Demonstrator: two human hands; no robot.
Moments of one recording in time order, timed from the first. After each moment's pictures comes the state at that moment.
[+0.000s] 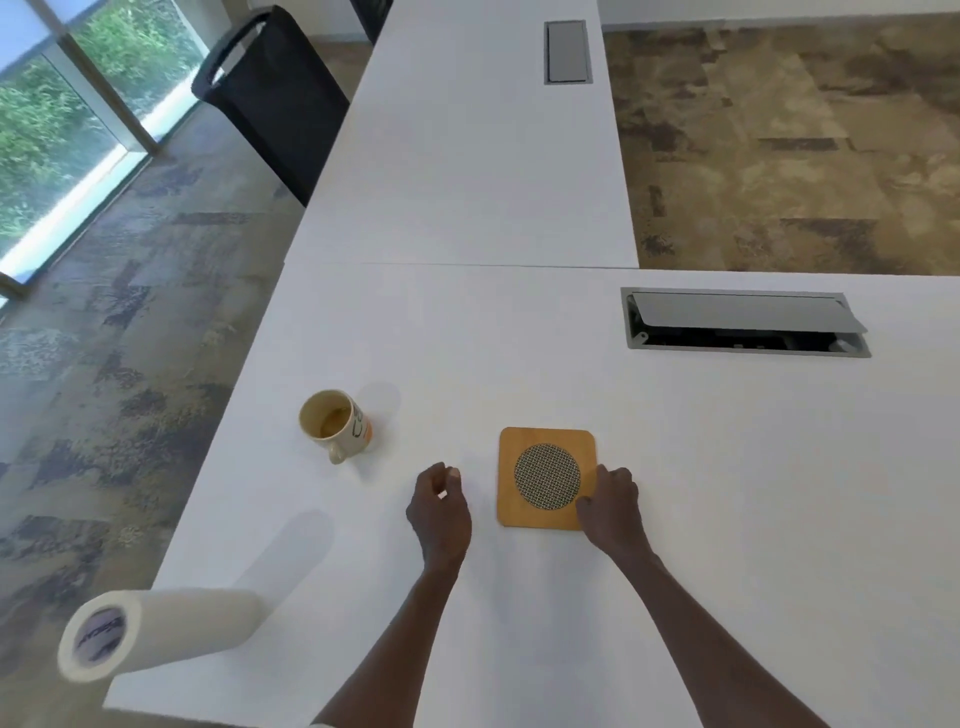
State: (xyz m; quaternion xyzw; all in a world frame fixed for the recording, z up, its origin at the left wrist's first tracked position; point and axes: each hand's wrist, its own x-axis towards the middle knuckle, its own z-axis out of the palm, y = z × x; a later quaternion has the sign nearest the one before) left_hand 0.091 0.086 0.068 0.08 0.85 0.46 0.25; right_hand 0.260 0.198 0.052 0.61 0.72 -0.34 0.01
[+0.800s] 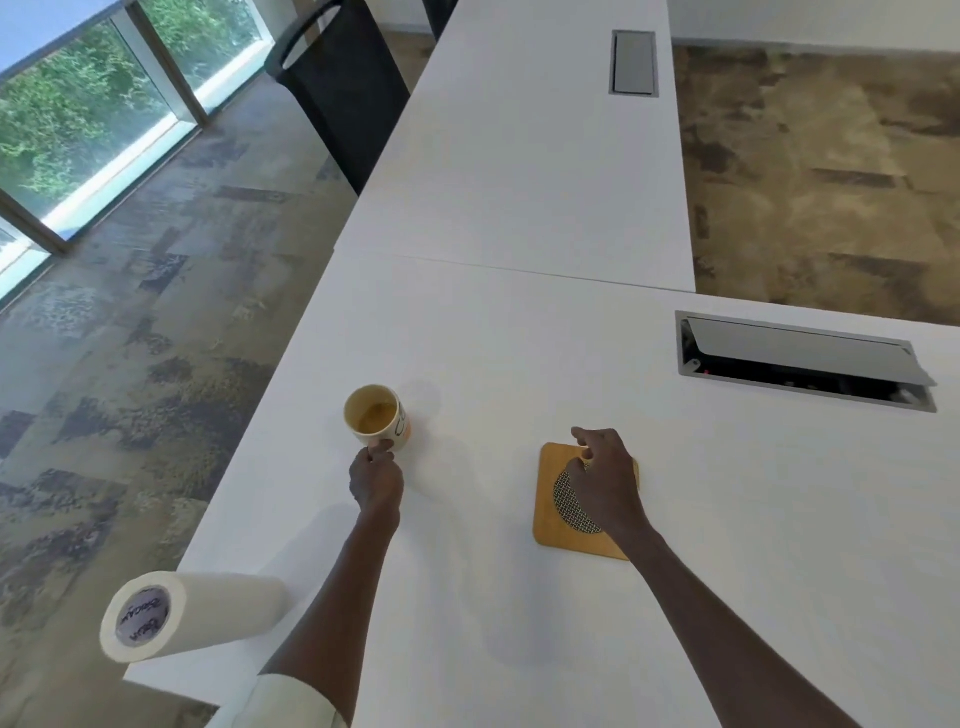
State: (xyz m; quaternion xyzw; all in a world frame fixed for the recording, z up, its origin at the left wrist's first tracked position) left_hand -0.056 0.069 0.057 -0.11 0.81 0.51 0.27; right_hand 0.178 0.214 0.087 0.50 0.76 -0.38 -0.15
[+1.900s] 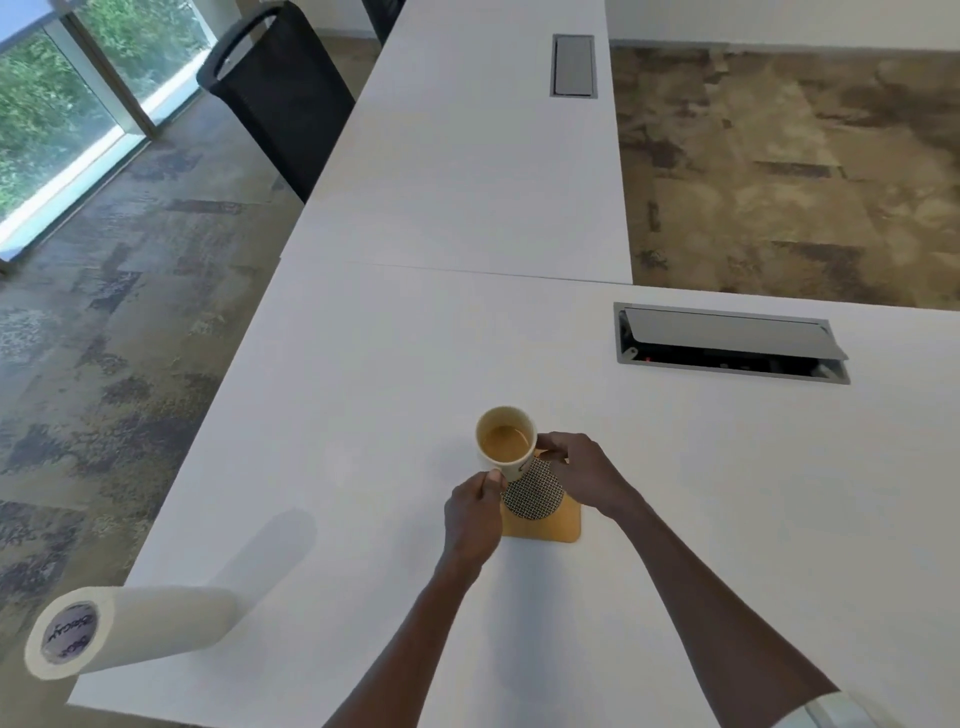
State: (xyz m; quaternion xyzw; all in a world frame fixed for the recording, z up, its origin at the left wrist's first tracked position) left_hand 0.123 0.111 0.090 0.17 0.79 0.44 0.40; right_hand 0.232 0.251 0.106 0.43 0.75 -0.51 -0.02
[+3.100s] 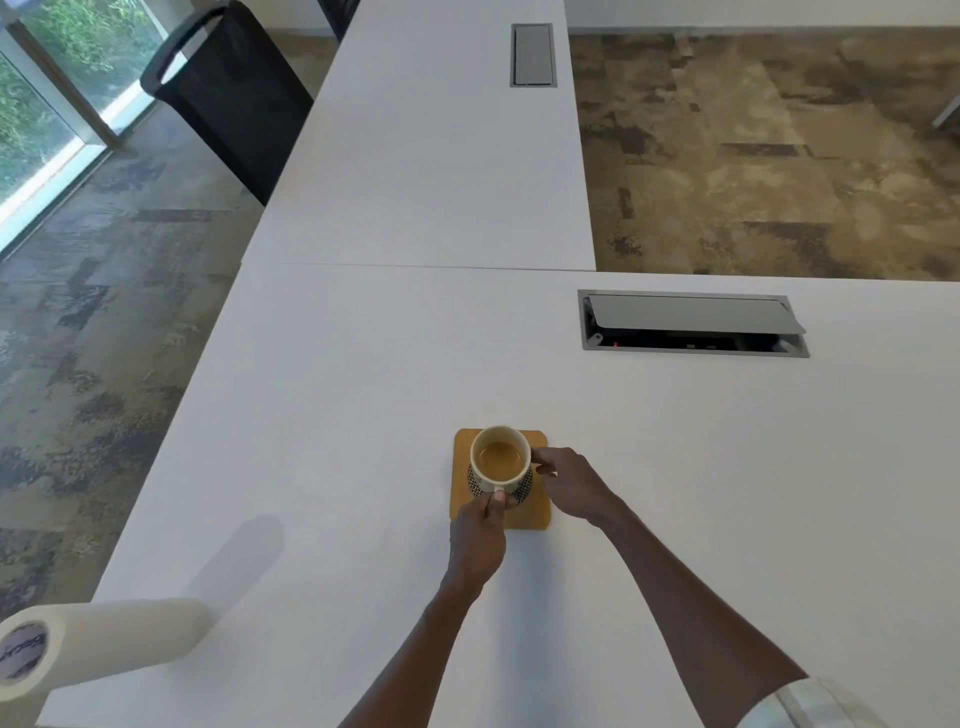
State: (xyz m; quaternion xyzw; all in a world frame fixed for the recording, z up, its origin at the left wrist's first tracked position) left_hand 0.173 0.112 0.080 0.23 0.79 0.37 0.42; right_hand 0.275 0.245 0.089 0.46 0.73 -0.51 0.02
